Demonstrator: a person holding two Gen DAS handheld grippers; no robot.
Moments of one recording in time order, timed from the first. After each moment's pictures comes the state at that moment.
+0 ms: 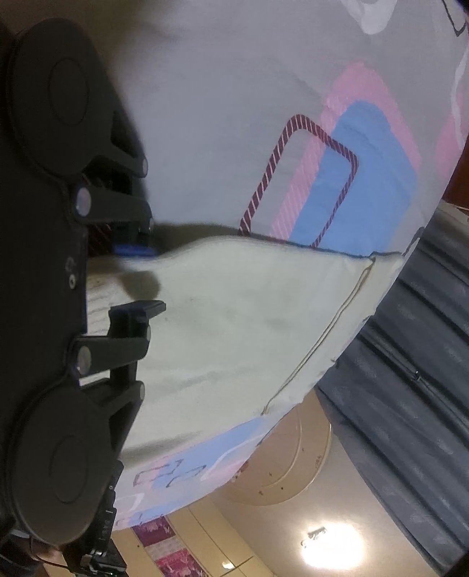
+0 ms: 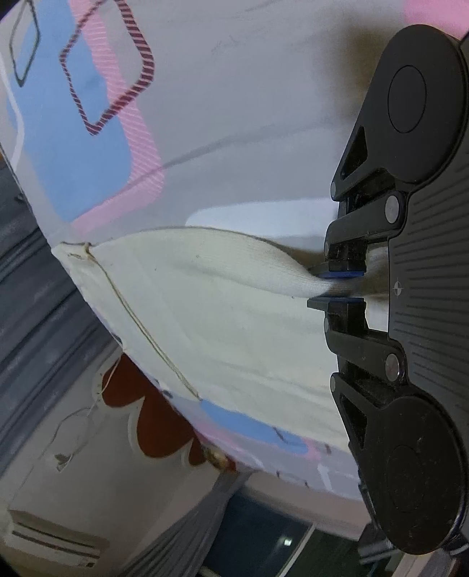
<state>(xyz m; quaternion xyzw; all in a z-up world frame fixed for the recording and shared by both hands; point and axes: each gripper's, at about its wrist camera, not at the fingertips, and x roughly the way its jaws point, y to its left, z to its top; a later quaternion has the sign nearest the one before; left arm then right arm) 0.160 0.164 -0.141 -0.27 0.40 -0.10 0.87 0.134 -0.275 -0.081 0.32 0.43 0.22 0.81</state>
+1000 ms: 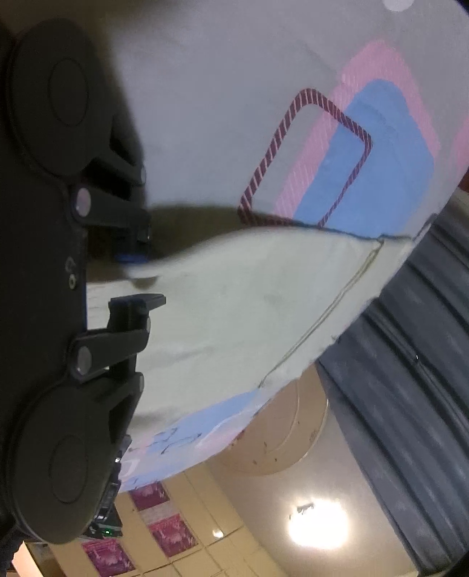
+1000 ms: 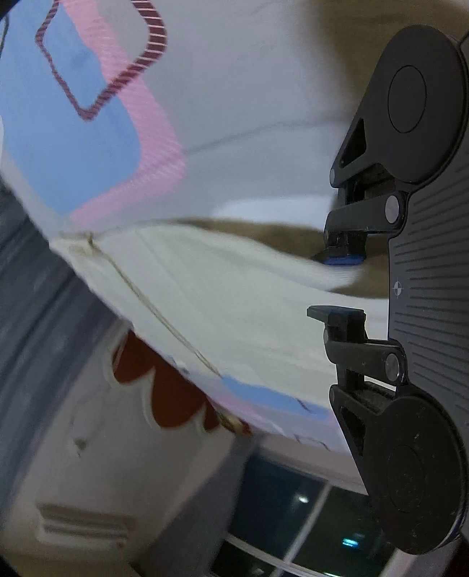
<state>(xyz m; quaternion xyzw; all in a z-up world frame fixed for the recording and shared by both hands) 0.167 0.175 -0.149 -0.31 0.39 -0.15 0.85 0.151 -0.297 -0.093 0.38 0.41 0.28 0.78</state>
